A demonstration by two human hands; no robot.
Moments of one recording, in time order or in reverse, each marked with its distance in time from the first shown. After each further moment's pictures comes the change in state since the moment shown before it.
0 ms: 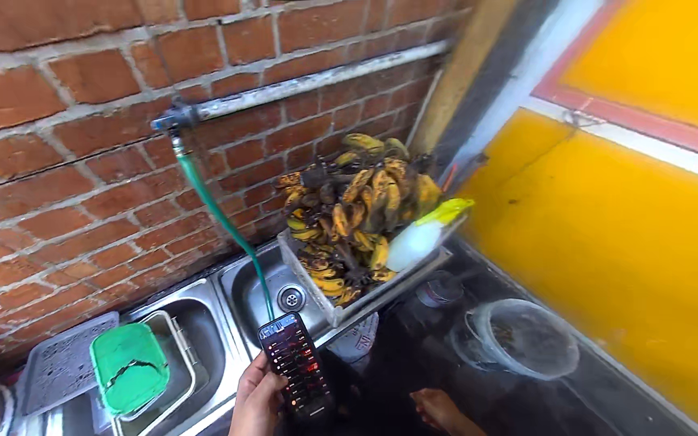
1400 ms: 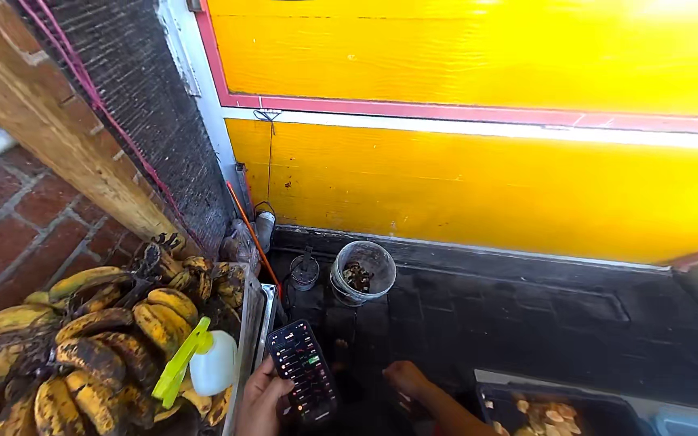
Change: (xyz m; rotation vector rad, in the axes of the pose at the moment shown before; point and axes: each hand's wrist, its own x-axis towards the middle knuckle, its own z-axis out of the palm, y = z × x) left_hand 0.213 -0.139 0.309 0.292 -0.741 -0.453; right_hand 0.050 0.097 -0.164 0.558 0.227 0.246
